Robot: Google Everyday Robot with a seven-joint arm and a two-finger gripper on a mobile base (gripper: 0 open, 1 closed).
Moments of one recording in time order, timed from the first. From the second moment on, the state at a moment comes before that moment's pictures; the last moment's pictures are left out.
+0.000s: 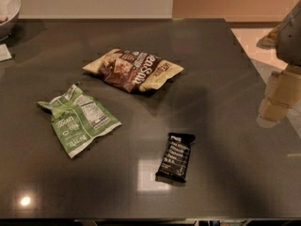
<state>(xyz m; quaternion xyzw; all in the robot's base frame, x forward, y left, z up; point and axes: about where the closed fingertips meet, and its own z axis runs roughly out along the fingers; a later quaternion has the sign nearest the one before) 0.438 -0.217 0.976 -0.60 0.78 -0.03 0.16</state>
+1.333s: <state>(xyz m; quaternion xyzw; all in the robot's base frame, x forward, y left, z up) 0.426 -0.155 0.936 -0.67 0.71 0.05 0.18</state>
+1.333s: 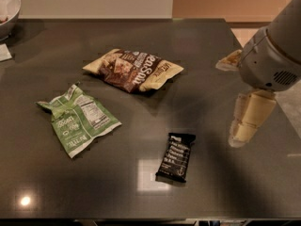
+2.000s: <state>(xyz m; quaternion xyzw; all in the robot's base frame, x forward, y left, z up) 0.404 -0.121 0.873 -0.70 0.69 0.11 0.16</state>
